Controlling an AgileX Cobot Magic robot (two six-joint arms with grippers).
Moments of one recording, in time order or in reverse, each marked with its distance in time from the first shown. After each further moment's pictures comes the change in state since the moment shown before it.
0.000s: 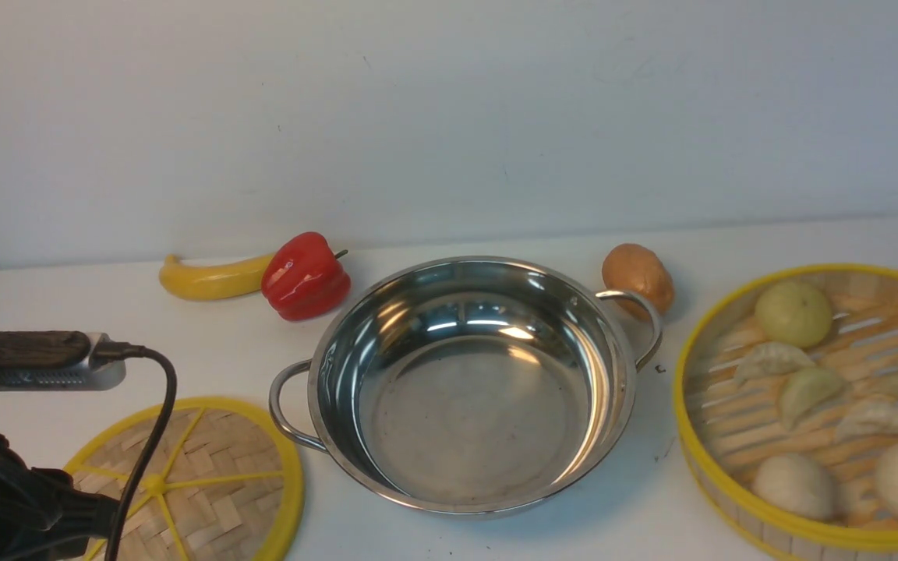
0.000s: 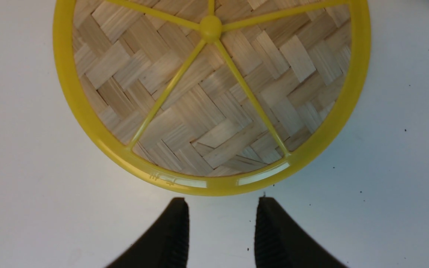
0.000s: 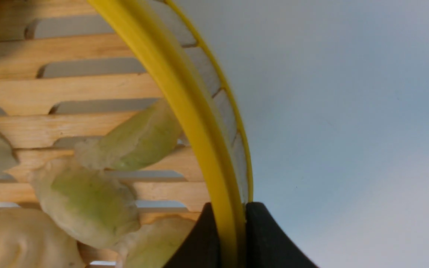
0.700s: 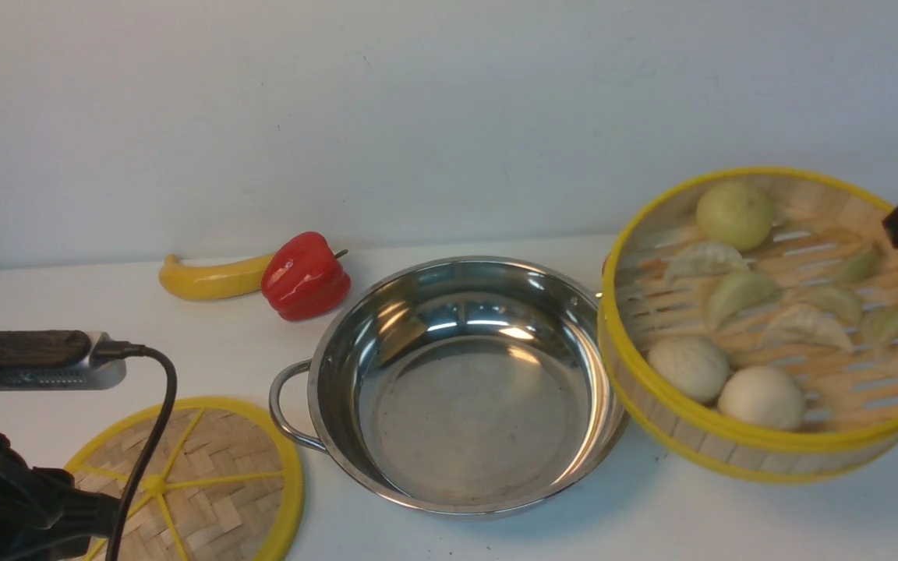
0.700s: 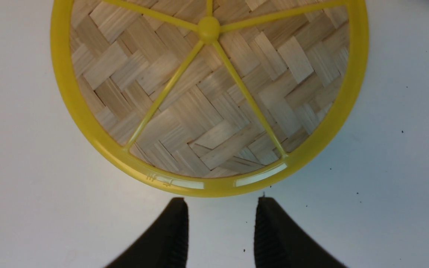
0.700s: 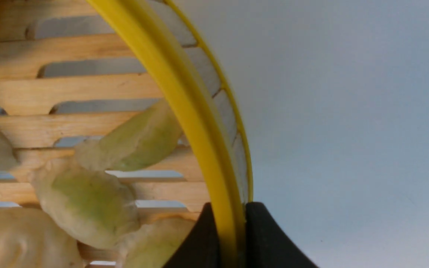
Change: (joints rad) right arm 0.032 0.006 -0.159 0.223 0.005 -0.059; left arm 0.000 0.000 0.000 -0.014 0.000 0.000
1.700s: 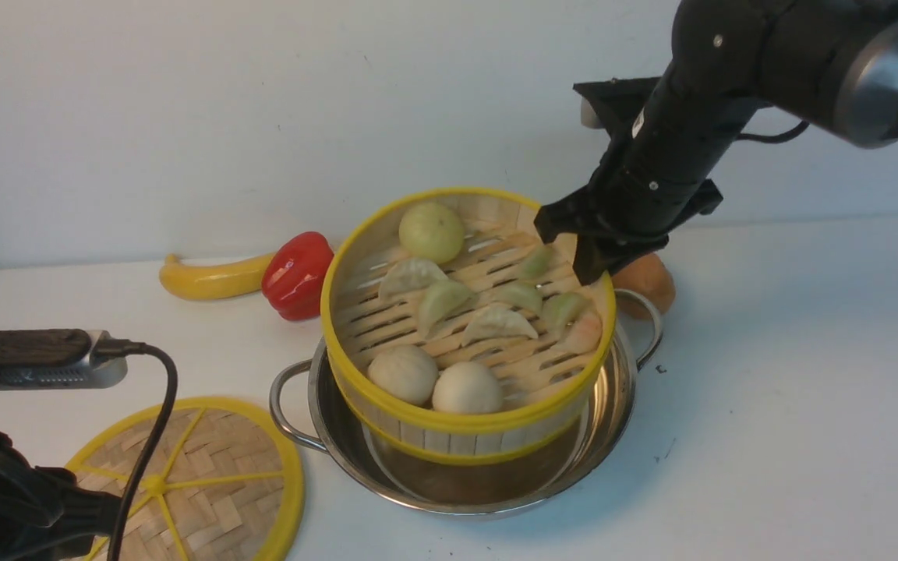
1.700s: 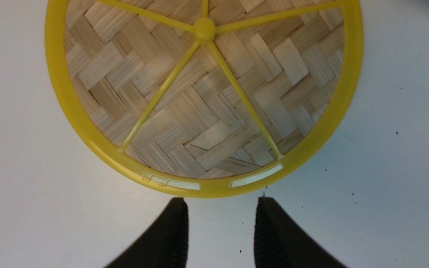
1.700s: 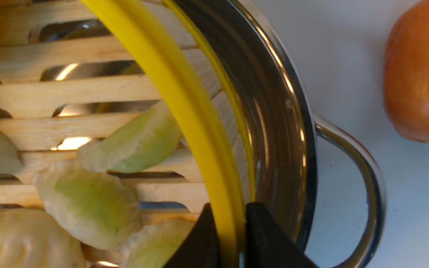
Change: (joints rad) right arm 0.402 0.504 -0.524 0.065 0.016 0.127; left arm 0.000 0.000 0.000 -0.006 0.000 0.001
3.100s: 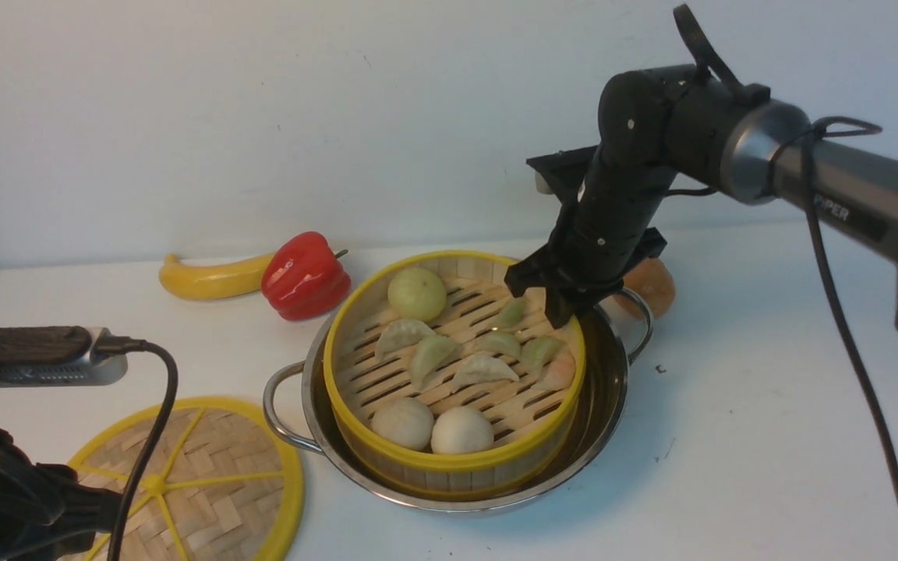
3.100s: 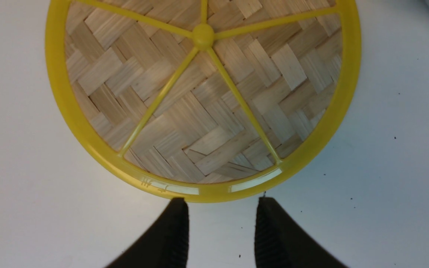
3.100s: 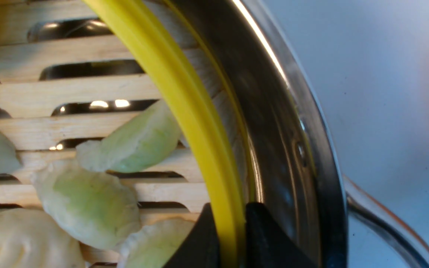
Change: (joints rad) right arm 0.026 0.224 -0.150 -0.012 -0.004 -0.055; left arm 0.000 0.000 0.000 -0.002 -0.011 0.000
